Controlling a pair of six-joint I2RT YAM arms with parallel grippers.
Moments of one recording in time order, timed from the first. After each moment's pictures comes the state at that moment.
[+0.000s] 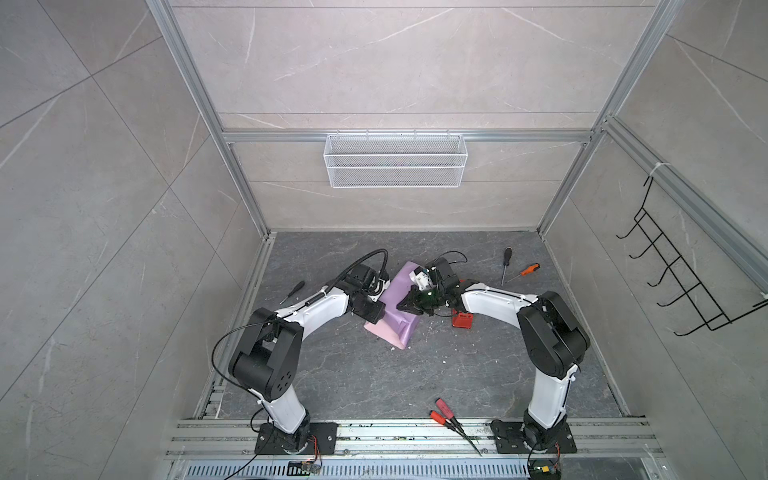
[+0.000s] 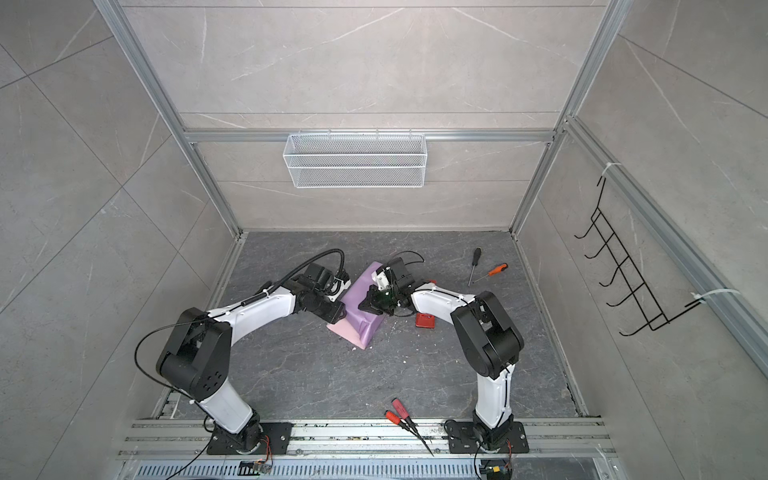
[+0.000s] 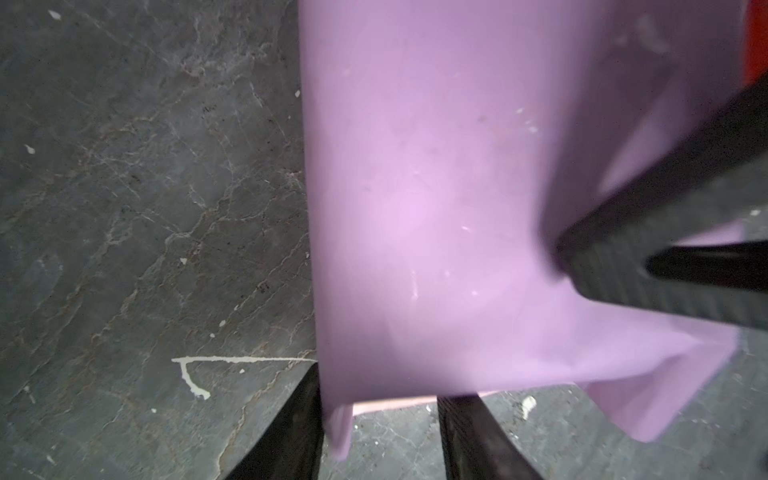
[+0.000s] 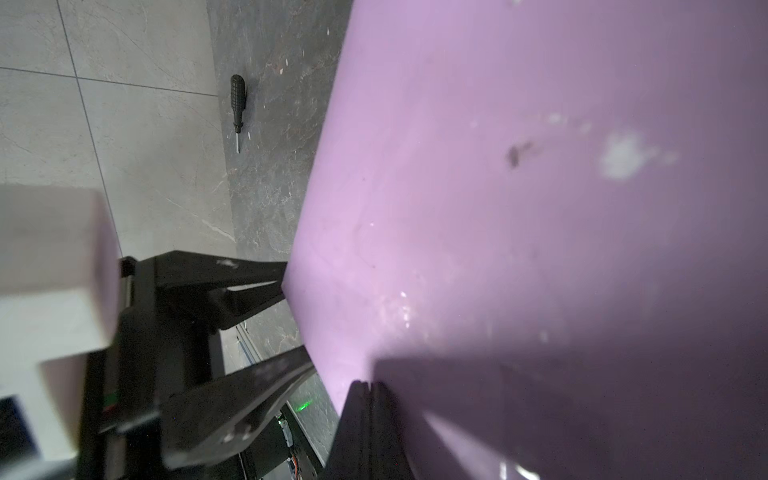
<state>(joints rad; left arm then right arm) -0.48 1.67 1.10 -0.55 0.21 0.11 0.57 1.91 1.21 -0.17 -0.62 0.79</state>
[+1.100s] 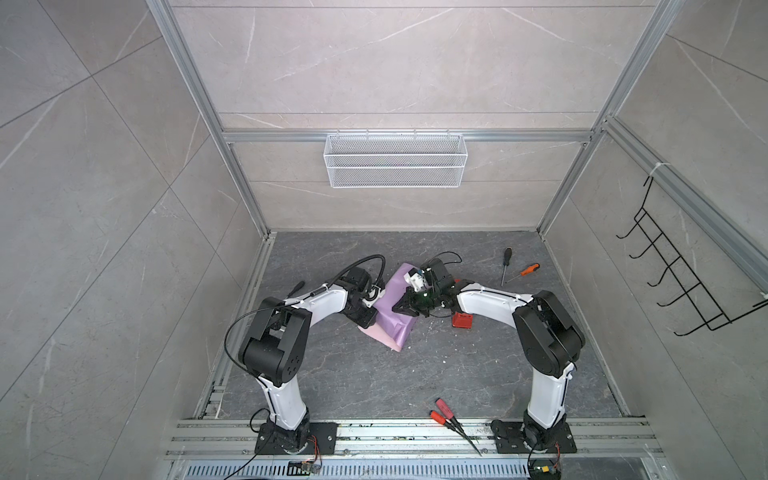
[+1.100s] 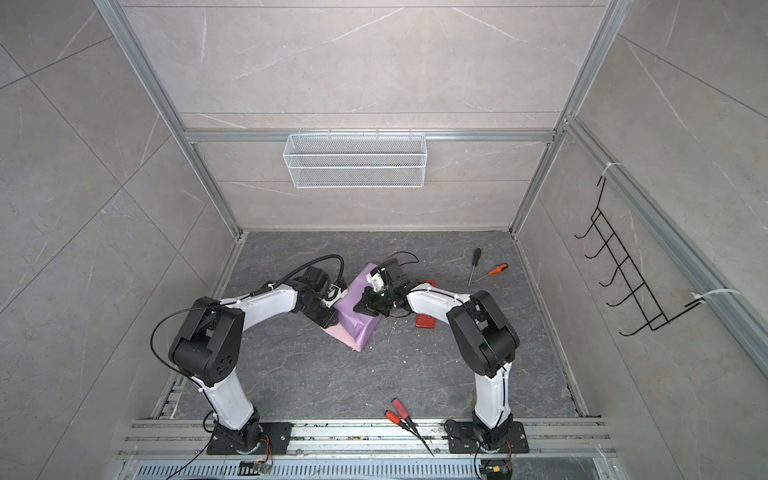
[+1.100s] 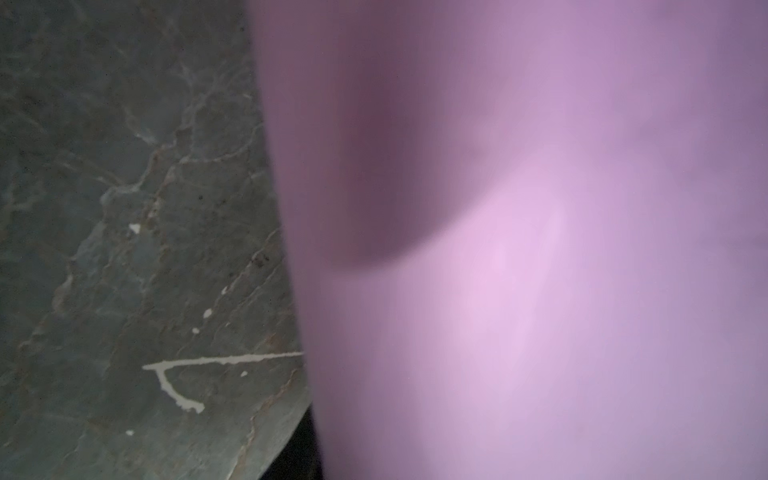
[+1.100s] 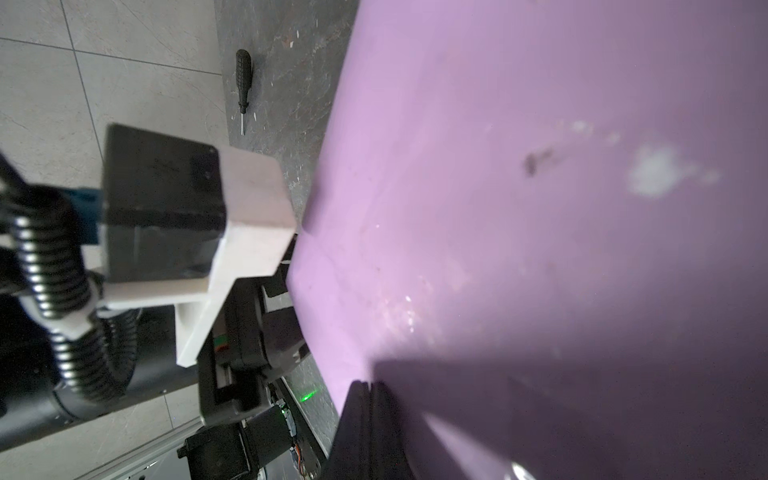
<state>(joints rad) -0.45 1.80 1.11 -0.59 0.21 0.21 0.60 1.93 1.24 -0.17 -0.64 0.79</state>
